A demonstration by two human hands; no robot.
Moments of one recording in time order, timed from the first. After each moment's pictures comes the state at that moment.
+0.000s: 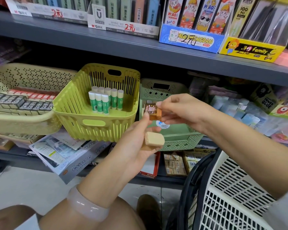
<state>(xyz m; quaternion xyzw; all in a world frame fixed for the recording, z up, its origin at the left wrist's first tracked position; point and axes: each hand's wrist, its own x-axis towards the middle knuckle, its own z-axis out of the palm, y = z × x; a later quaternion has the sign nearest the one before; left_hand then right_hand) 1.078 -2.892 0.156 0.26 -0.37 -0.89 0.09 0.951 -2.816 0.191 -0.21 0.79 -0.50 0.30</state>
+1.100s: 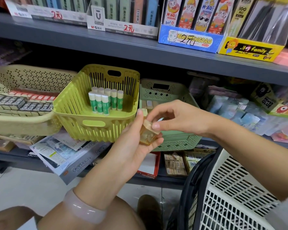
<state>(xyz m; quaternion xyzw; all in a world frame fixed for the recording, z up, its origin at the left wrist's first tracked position) 1.083 -2.897 0.152 0.19 -0.37 -0.91 0.09 0.960 -2.804 0.194 -0.52 0.70 -0.37 0.32</state>
